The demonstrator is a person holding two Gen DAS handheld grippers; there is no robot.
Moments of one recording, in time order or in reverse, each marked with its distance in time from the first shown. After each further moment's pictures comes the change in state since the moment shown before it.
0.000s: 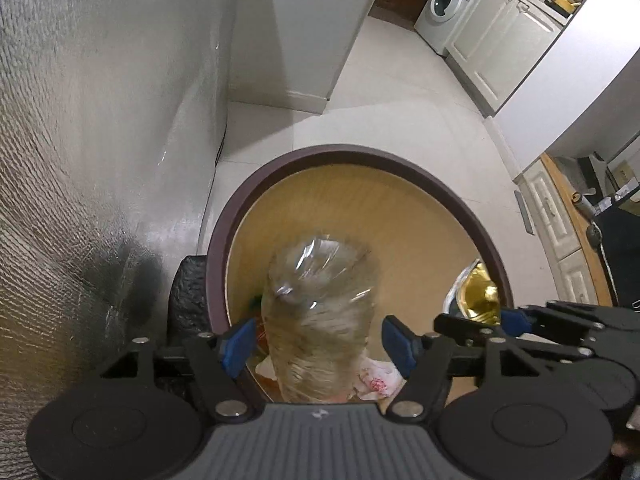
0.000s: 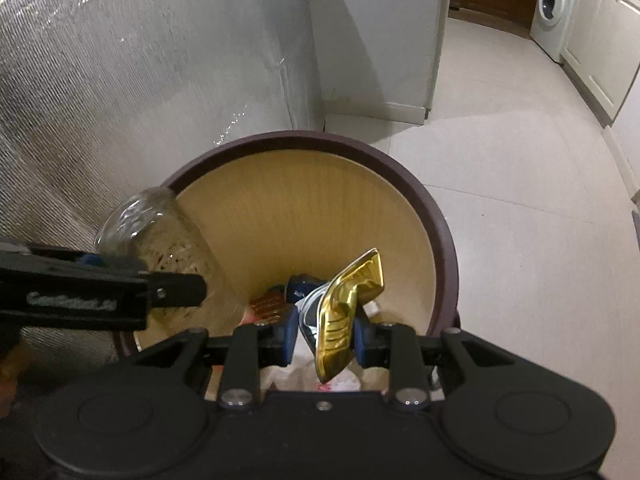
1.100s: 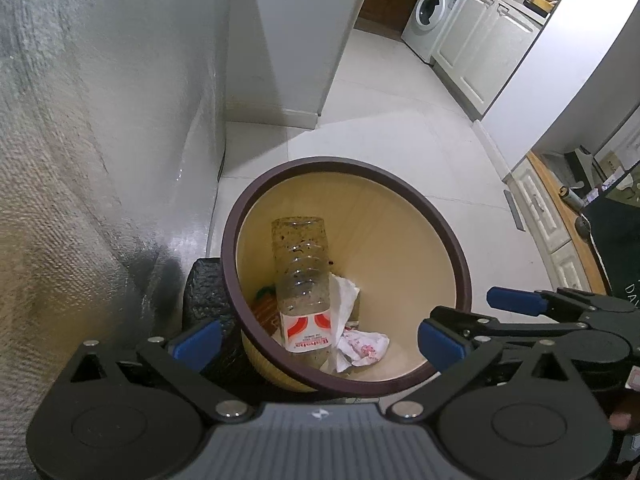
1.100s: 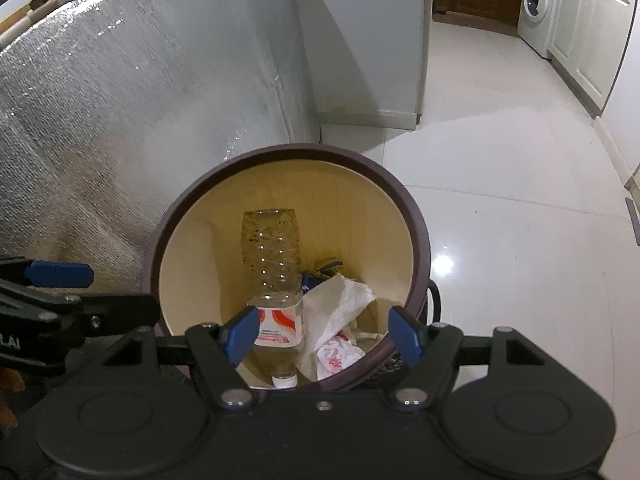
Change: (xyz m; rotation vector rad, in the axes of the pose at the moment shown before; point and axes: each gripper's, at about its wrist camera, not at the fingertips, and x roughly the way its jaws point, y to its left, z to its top) left arm -0.073 -0.020 -0.028 0.048 -0.044 0.018; right arm -0.058 -0.009 -0.020 0.064 -0.046 0.020
